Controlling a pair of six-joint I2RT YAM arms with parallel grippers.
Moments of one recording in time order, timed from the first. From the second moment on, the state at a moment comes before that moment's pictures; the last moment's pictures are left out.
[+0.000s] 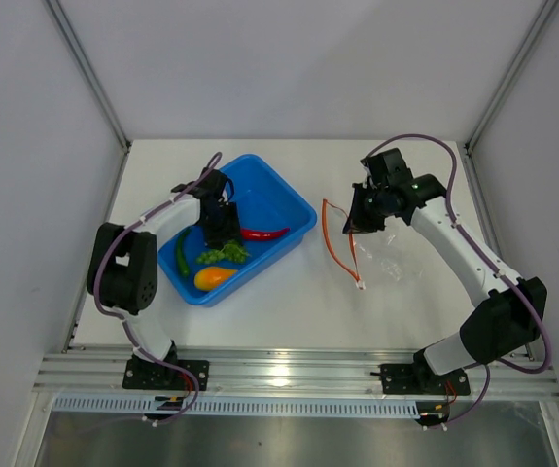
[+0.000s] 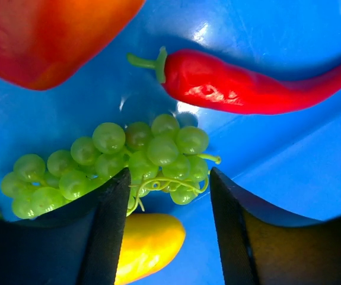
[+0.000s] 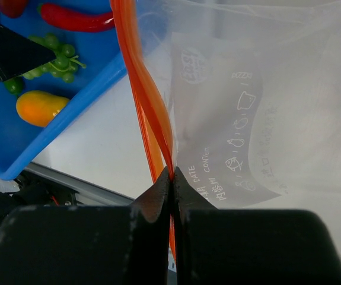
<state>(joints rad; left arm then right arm) -0.29 1.77 1.23 -0.71 0.11 -0.50 0.42 1.48 1.43 -0.92 -0.20 0.50</state>
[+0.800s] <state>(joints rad) -0.30 1.77 1.27 -0.73 0.08 -0.50 0.38 1.48 1.42 -0.92 -0.23 0.49</state>
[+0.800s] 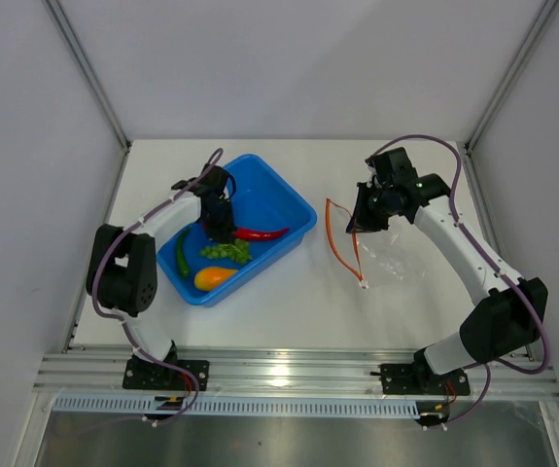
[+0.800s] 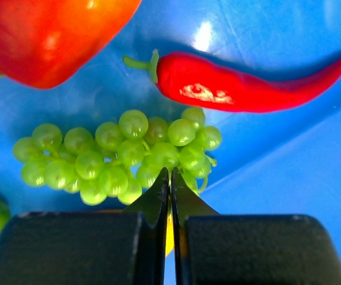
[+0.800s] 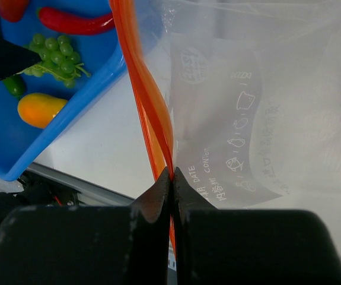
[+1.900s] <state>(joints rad) -0.39 1.47 1.92 -1.14 0.17 -0.47 0.38 1.45 1.42 -0.92 -0.24 0.49</state>
